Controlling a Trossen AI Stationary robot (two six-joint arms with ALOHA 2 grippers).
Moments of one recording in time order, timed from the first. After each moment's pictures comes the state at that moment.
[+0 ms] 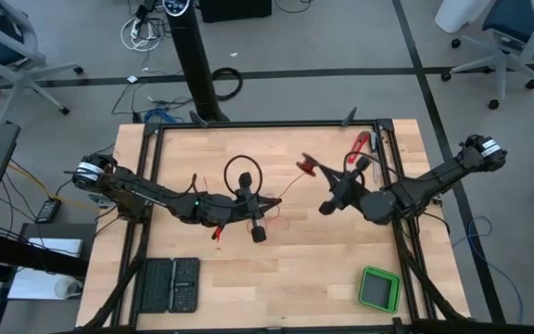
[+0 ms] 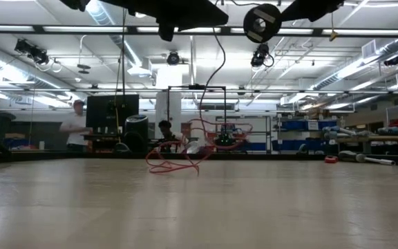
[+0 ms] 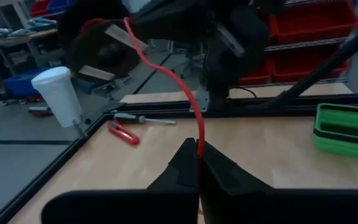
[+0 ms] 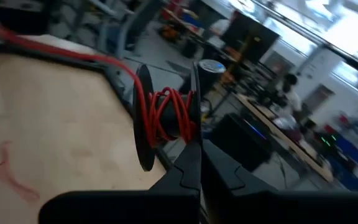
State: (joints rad) left arm -0.24 1.56 0.90 0.54 -0.51 0.08; right arm 0.43 1.09 0.75 0.08 1.27 -0.30
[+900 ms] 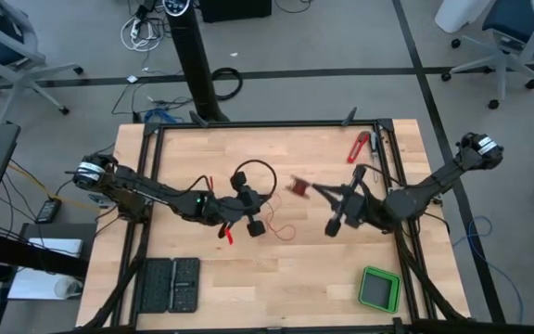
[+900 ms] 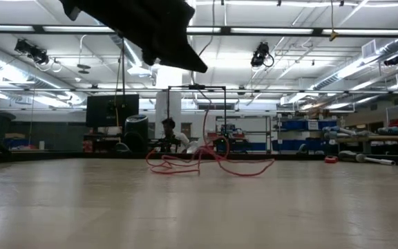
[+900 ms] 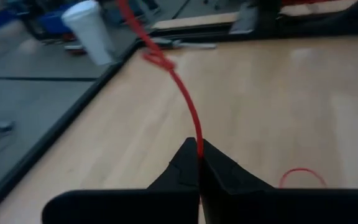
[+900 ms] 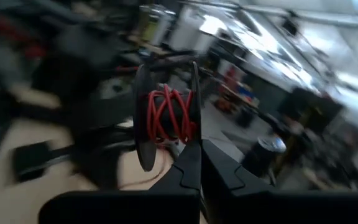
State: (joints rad) left arm -0.22 1.56 0.90 0.20 -0.66 -0.06; right arm 0.57 1.11 0.75 0.49 1.00 -0.60
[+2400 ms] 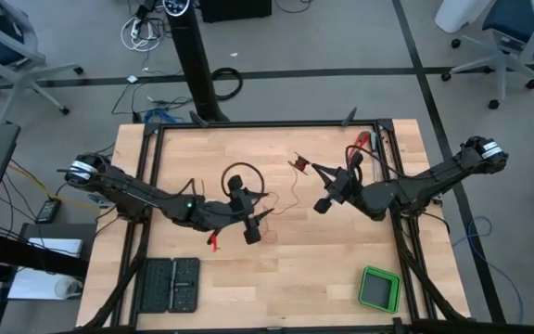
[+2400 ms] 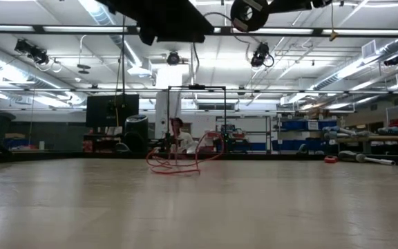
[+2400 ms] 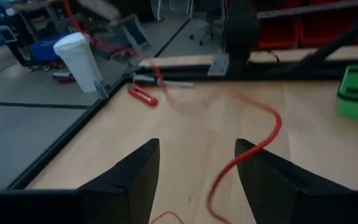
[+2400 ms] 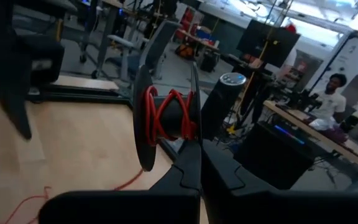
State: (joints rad) left arm -0.29 1.51 0.90 0.29 -0.66 -0.04; right arm 0.38 1.11 0.75 0.27 1.11 -0.29
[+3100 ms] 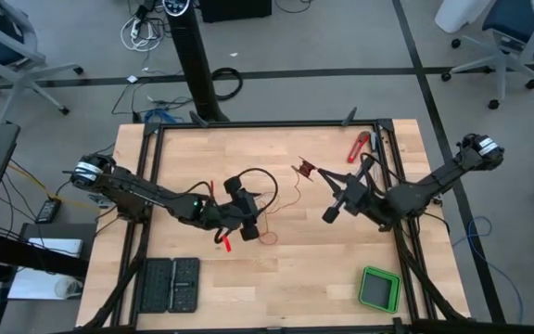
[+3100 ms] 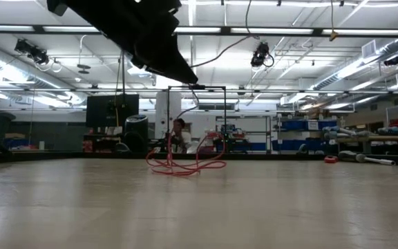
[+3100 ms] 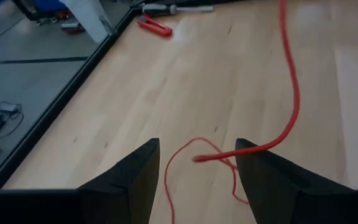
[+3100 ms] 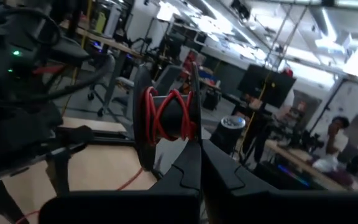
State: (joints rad) left arm -0.26 1.55 0.90 0.02 -0.66 -0.12; right arm 0.53 1.11 0.75 0.64 1.16 -0.65
